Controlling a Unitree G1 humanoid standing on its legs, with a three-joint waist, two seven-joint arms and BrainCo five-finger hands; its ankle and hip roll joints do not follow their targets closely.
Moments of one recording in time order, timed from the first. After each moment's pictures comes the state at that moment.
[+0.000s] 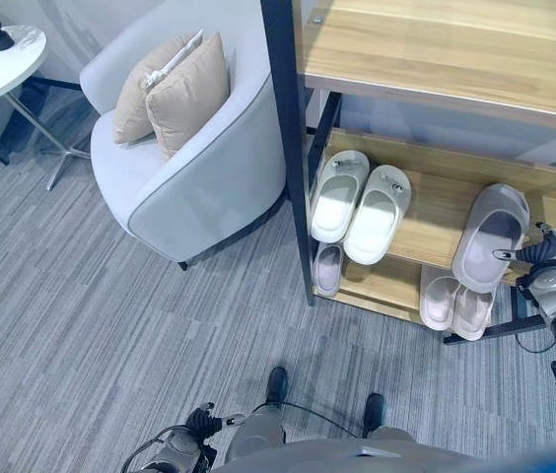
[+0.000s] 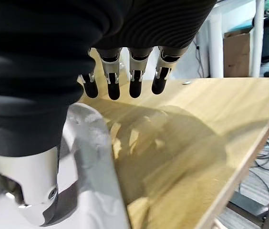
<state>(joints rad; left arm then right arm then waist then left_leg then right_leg) -0.03 0.25 -0.28 1.30 0.01 -0.09 0.08 -0.62 -0.69 0.20 1.17 -0.14 0.04 -0.27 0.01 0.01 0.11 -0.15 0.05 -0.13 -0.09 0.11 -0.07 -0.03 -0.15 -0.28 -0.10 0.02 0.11</state>
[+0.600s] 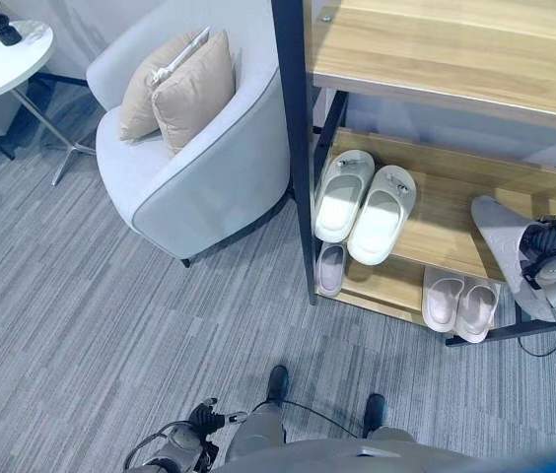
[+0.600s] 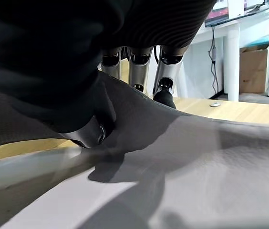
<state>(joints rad) -0.04 0.25 -0.31 1.30 0.01 -0.09 0.08 -0.62 -0.73 0.21 1.10 -0.23 0.05 -0.29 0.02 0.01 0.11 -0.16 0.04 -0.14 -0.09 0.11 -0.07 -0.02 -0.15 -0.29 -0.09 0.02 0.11</state>
